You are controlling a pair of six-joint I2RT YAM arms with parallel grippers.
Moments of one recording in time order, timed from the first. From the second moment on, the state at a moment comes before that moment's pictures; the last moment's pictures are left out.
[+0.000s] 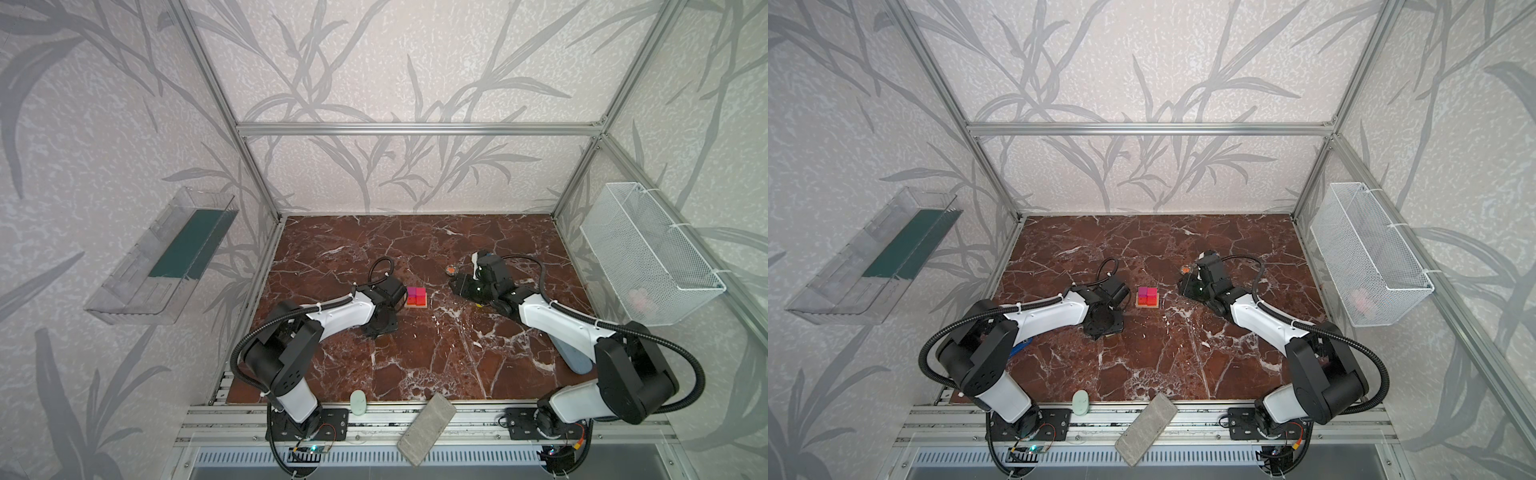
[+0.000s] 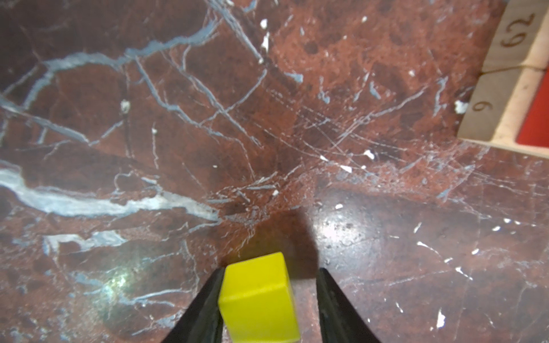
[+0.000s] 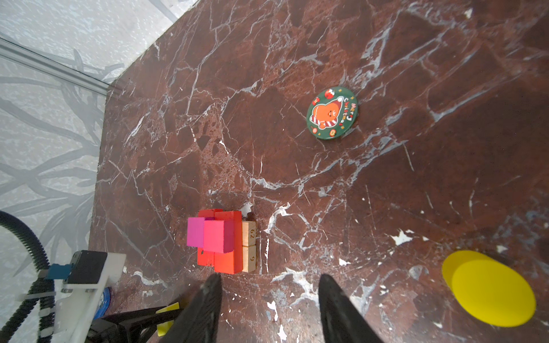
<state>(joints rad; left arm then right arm) -0.65 1.66 0.94 -0.65 -0.10 -0.82 0.47 1.46 0.82 -0.09 -0.12 0.75</state>
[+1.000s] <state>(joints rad) -0.68 1.66 0.97 -0.75 -0.18 -0.78 0.47 1.47 0.82 -0.09 -0.14 0.75</state>
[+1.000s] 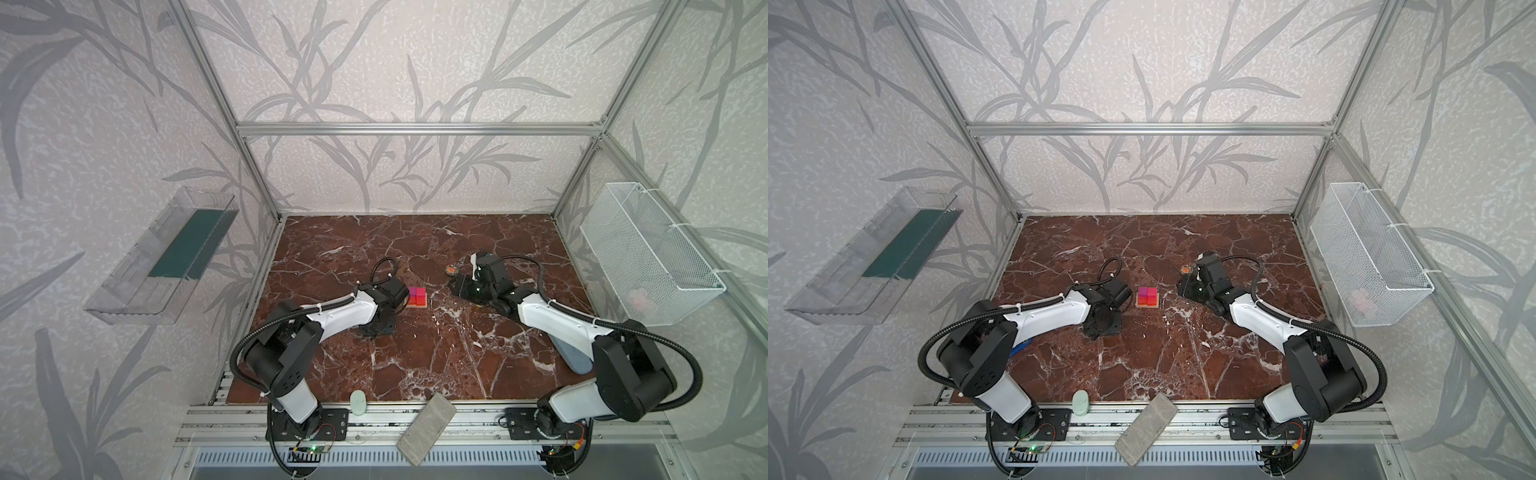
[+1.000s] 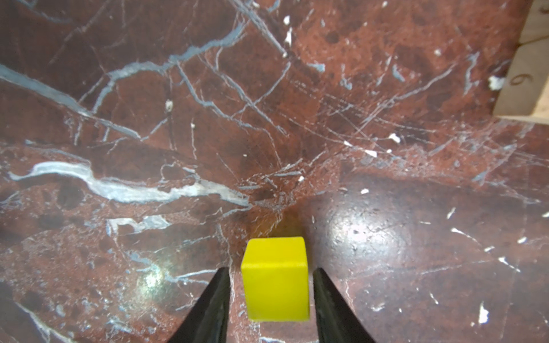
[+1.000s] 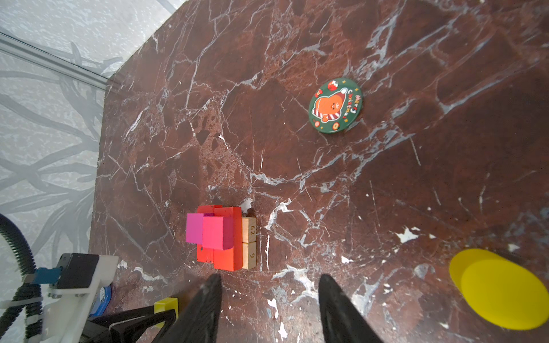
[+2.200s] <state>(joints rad) -0.68 1.70 0.98 -0.76 -0.19 -0.76 0.47 1.47 0.82 -0.09 -0.14 0.75</state>
